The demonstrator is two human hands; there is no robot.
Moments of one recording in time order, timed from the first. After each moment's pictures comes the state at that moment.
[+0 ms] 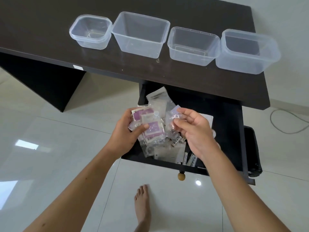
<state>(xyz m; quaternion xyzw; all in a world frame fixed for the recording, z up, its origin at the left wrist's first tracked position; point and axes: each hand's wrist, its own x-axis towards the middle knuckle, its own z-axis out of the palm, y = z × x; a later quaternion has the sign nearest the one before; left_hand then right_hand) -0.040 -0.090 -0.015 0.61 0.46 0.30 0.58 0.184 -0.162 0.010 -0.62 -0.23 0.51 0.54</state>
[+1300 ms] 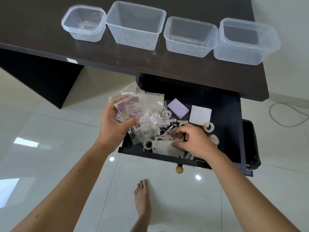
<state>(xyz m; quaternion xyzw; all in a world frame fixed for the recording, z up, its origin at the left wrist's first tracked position) -0.044 -0.091 -0.010 0.54 0.44 0.41 0.59 0.212 -0.193 -0.022 -0.73 -0.54 0.38 0.14</state>
